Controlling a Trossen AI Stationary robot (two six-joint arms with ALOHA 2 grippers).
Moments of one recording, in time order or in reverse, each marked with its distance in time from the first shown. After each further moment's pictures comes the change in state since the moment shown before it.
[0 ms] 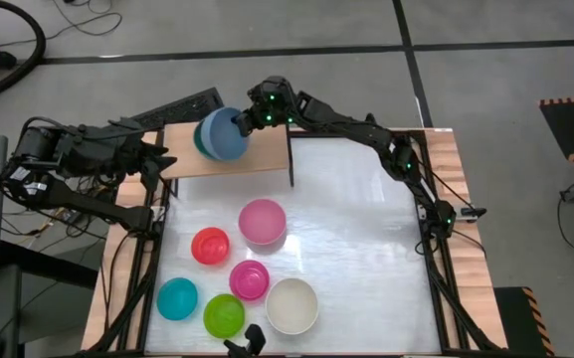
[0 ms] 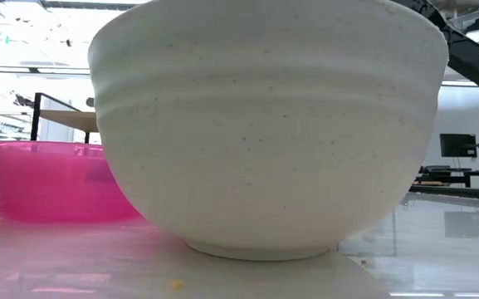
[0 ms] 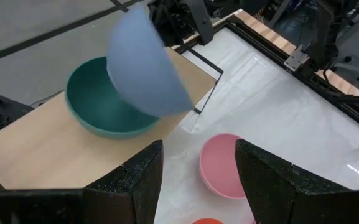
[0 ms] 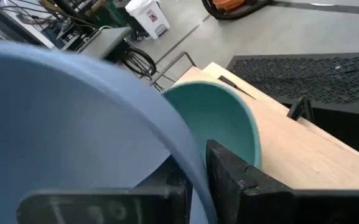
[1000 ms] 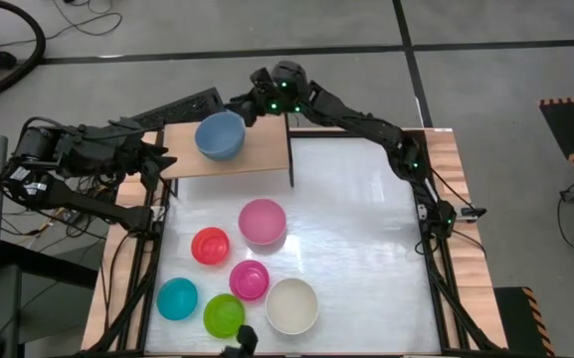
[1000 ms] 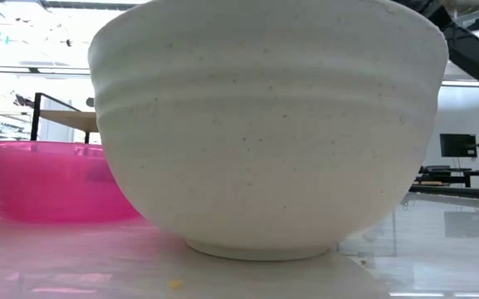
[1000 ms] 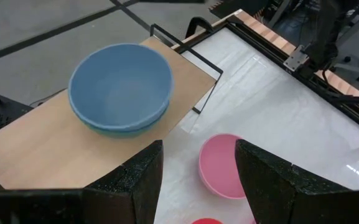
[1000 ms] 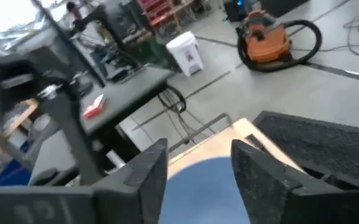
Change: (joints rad) left arm 0.000 0.000 0.000 0.000 0.001 -0.003; right arm -0.005 -0.067 0.032 0.103 -0.075 -0.110
